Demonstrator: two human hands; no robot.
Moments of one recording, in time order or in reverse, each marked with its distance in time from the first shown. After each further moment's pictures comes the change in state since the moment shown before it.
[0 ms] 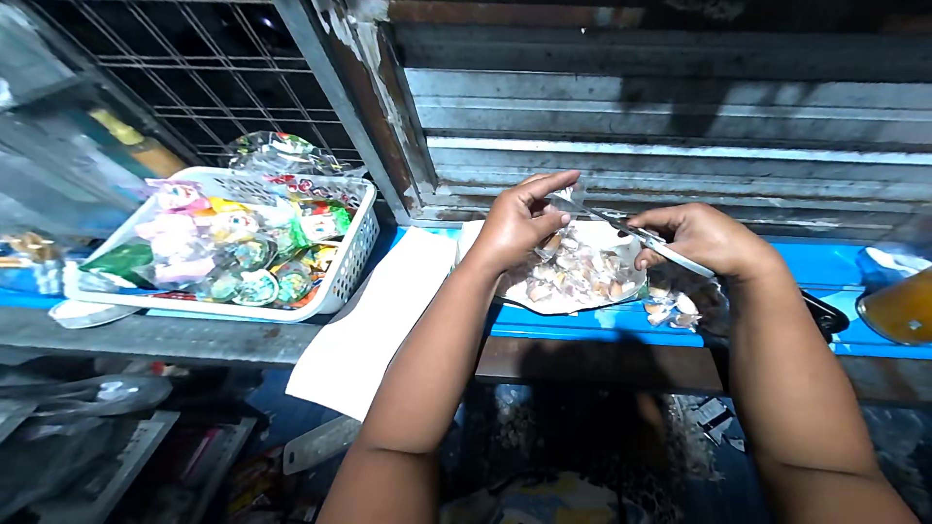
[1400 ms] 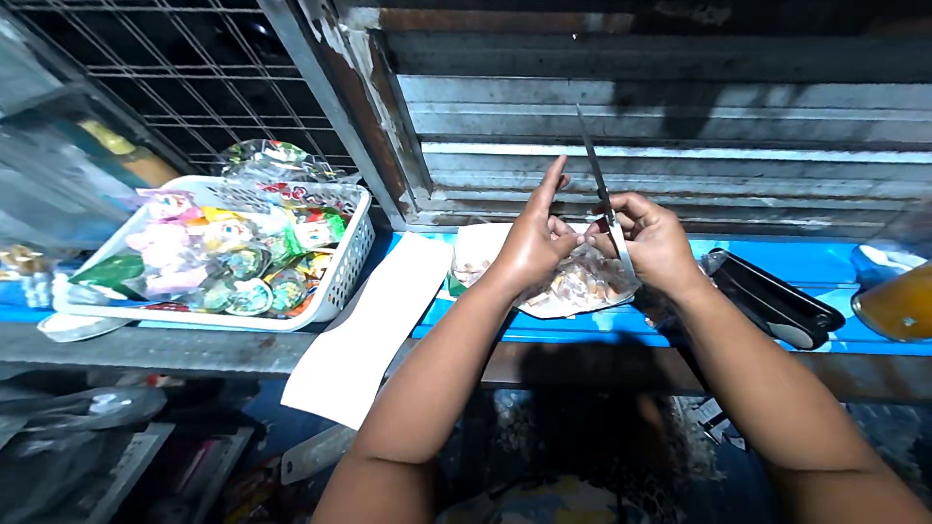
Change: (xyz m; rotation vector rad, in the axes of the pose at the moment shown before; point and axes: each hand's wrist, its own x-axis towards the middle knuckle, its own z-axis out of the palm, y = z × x) left_hand -0.002 0.003 0.029 -0.022 -0.002 -0.086; right_hand 0.015 -0.031 0.058 0.400 0.358 -0.105
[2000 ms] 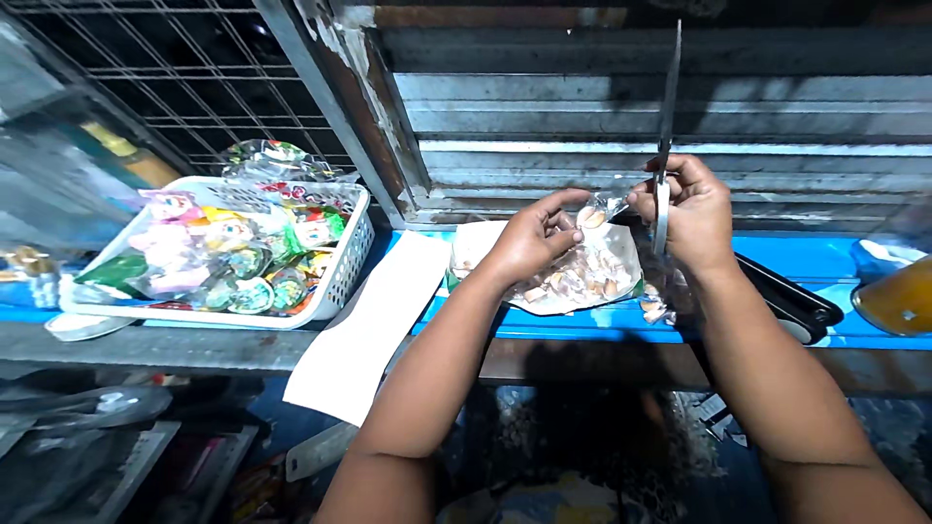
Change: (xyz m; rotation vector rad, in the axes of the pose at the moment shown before) left_hand 0.001 -0.006 -0.010 0.031 -0.133 -0.034; right_hand 0.012 0.006 -0.028 0.026 0.273 -0.072
